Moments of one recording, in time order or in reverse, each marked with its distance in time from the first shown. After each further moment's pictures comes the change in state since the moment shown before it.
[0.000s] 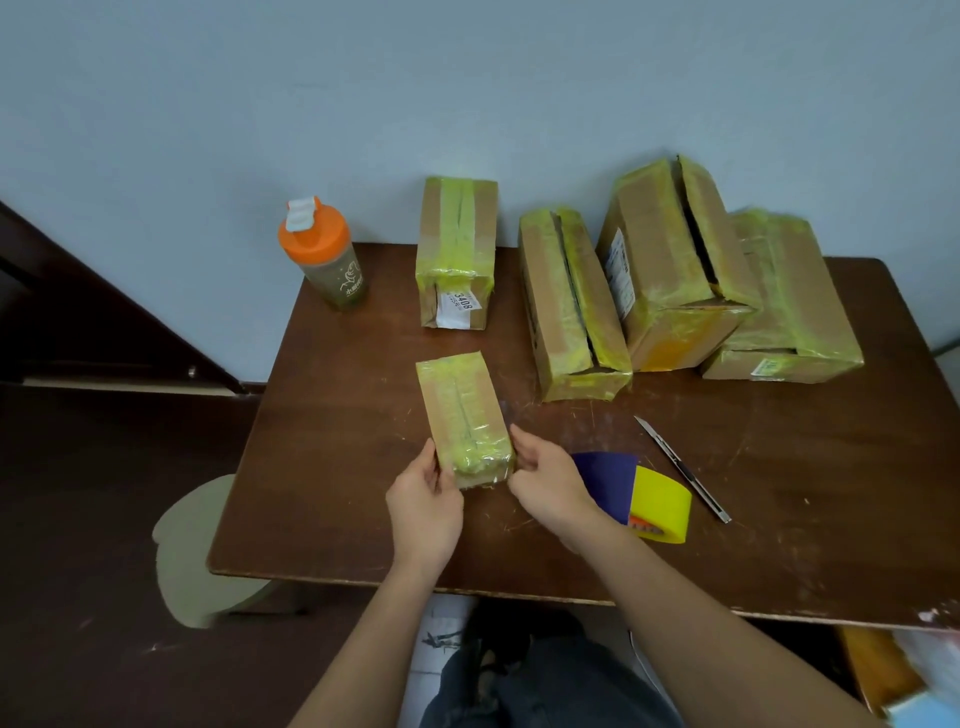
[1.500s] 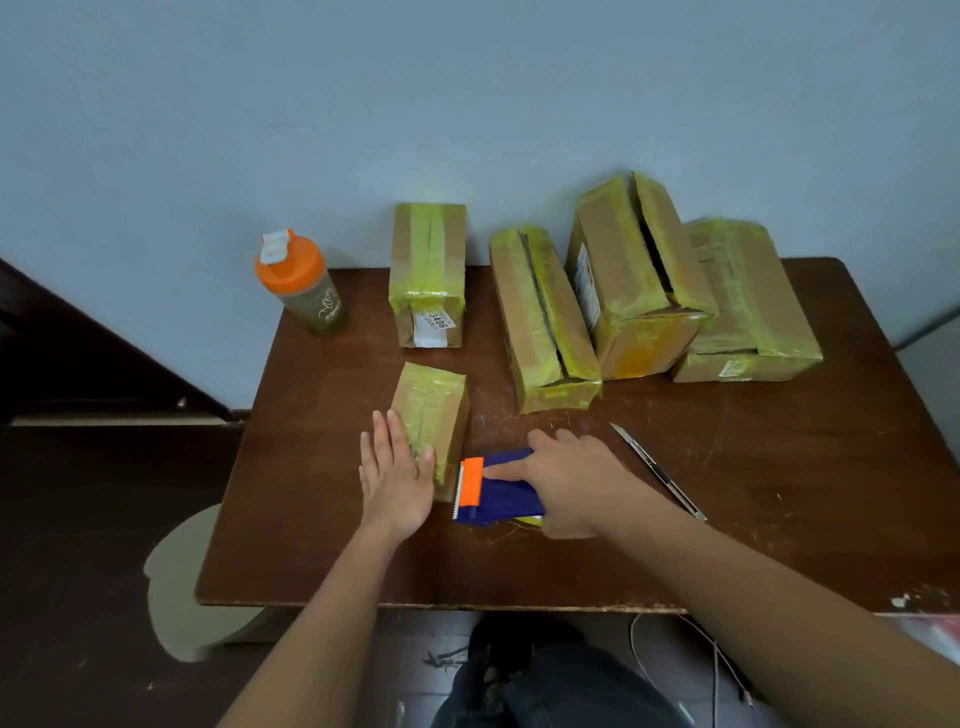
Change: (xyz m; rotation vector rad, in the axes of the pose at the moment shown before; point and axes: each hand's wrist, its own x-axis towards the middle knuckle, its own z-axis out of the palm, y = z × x) left_hand 0.046 0.007 -0.003 0.653 -0.248 0.020; right_hand -0.023 -0.038 -0.065 -1.438 -0.253 -0.392
